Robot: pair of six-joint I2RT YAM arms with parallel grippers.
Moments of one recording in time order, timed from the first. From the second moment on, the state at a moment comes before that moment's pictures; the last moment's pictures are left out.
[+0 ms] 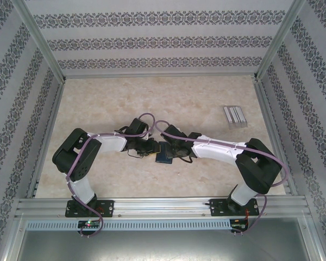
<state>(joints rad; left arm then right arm) -0.55 1.77 0.85 -0.10 0.53 -0.77 0.85 1.61 0.94 -0.47 0.09 0.66</state>
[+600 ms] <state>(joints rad) -0.55 1.78 0.83 -0.05 0.54 -0.80 0.79 1.57 0.91 -0.43 -0.05 0.57</state>
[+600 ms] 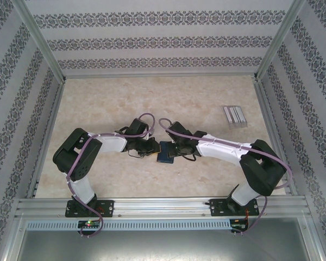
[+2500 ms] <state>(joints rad) -0.47 1.36 0.74 -0.12 0.32 -0.79 0.65 1.24 0.76 -0.29 -0.10 0.47</state>
